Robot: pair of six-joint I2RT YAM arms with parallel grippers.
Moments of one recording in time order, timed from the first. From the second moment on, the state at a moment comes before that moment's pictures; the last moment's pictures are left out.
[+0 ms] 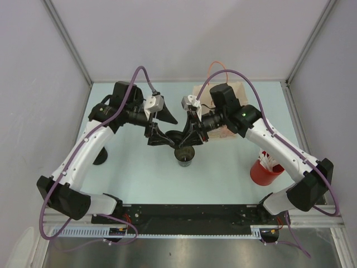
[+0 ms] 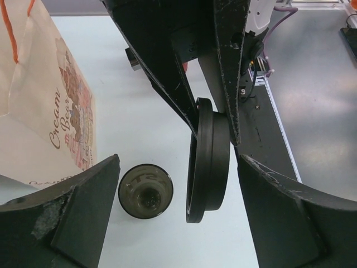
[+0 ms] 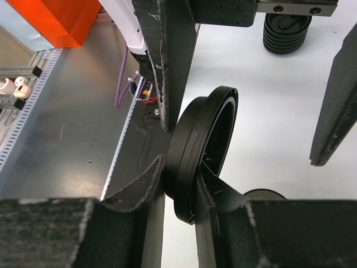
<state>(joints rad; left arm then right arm) -0.40 1.33 1.43 -0.85 1.21 0.65 0.67 1.46 1.47 -0.59 -1.11 -0.32</state>
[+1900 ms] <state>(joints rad) -0.30 1.51 1.08 -0.03 1.28 -0.32 1.04 1.37 1.39 -0.70 -0.11 -0.75</state>
